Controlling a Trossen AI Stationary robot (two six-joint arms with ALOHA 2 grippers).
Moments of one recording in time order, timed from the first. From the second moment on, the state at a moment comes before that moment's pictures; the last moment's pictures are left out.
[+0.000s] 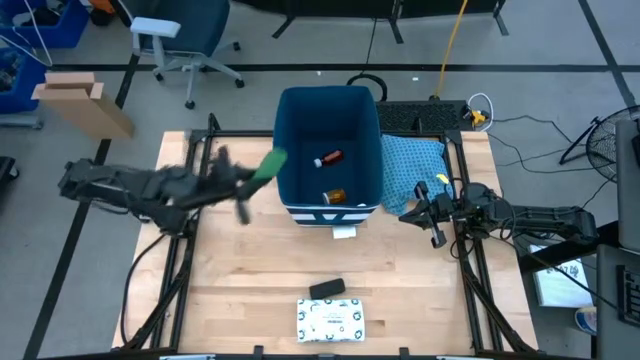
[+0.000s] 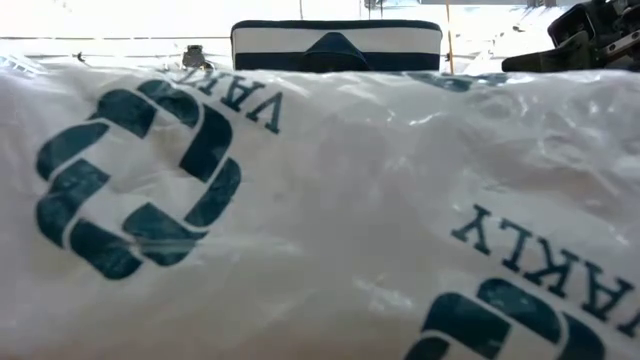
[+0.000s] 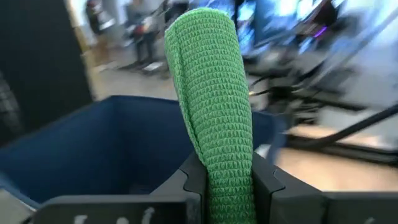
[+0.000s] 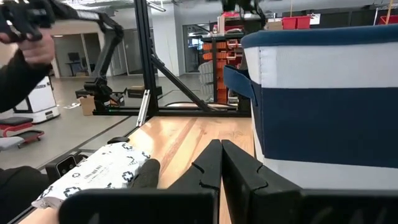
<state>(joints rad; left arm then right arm) -0.20 0.92 0.96 -0.16 -0.57 -0.06 -0.16 0.24 0.02 0.30 -0.37 0.08</state>
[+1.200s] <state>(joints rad) 0.22 1.99 1.58 -0.52 -0.05 0.23 -0.16 0.24 0.02 0.29 -0.37 0.06</state>
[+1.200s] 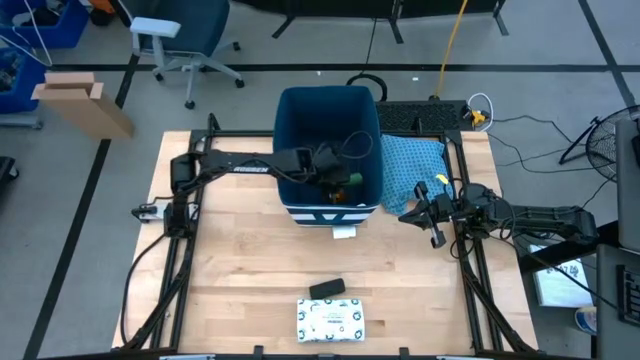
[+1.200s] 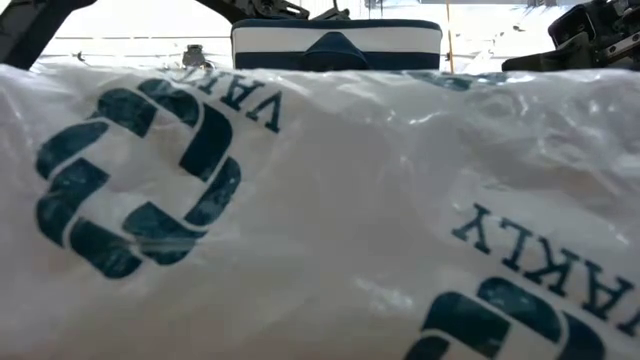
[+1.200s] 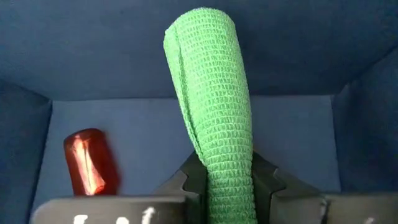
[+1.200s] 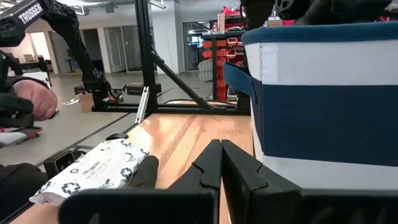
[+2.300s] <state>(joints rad) 0.01 1.20 1.46 -0.75 -0.17 0.19 -0.16 0.24 0.02 0.28 -0.37 0.00</state>
